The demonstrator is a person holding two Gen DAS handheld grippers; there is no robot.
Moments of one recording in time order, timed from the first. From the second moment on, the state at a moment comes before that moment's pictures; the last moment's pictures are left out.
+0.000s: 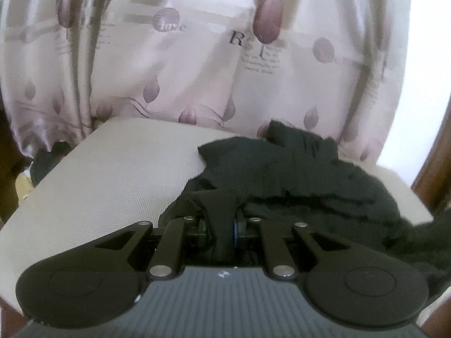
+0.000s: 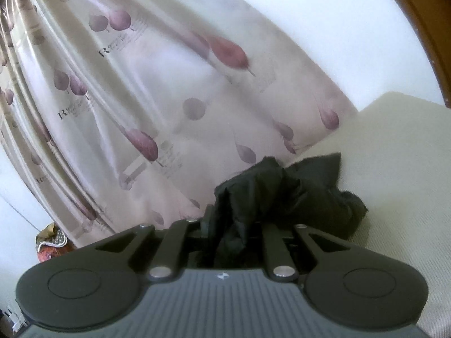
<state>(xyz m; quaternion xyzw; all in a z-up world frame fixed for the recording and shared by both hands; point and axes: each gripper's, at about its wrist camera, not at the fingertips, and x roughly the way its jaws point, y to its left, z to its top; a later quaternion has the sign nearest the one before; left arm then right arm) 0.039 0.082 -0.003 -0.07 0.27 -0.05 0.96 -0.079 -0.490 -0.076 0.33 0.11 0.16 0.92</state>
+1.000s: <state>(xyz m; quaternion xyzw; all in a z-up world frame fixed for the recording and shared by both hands) 0.186 0.055 0.007 -0.10 0.24 0.02 0.96 0.082 -0.494 -0.053 0.32 0.11 0.11 0.93</state>
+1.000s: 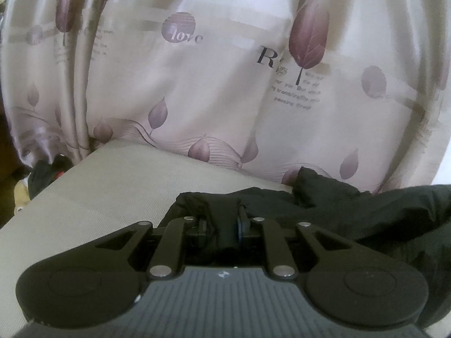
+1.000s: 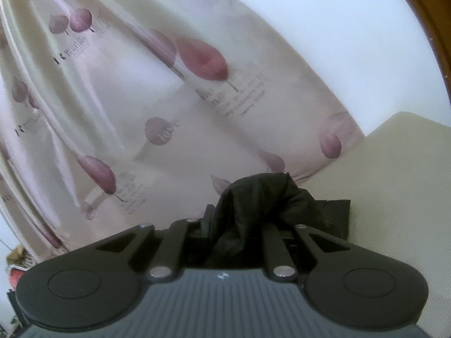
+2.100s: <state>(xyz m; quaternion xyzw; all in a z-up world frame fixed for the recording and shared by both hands) 0.263 0.045 -0.043 -0.08 0.29 0.06 0.95 0.187 -0.464 -0.088 0.21 0.19 0.01 0.96</state>
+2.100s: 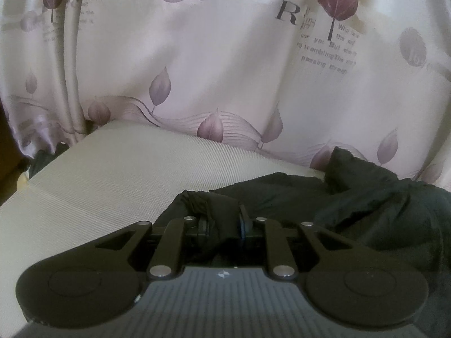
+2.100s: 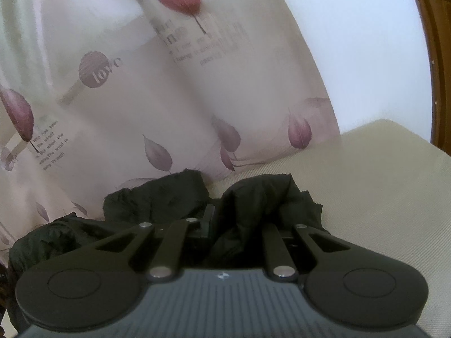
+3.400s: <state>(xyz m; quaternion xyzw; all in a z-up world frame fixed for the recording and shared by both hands) 0.268 0.034 -0.049 0.01 0.22 0.12 0.97 0.222 -0.465 -0.126 0.24 0.22 -0.02 0.95</state>
